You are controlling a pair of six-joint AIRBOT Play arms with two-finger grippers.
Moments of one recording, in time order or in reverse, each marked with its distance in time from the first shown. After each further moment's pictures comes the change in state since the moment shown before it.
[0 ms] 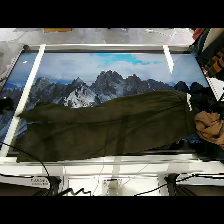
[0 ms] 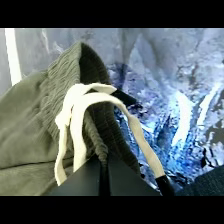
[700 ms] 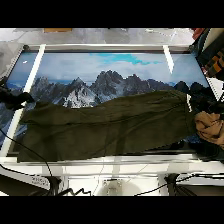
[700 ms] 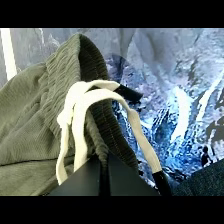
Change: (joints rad) left arm -0.082 -0.105 -0.011 -0.325 0.281 -0.006; right arm 0.000 0.000 0.000 -0.018 0.006 0.000
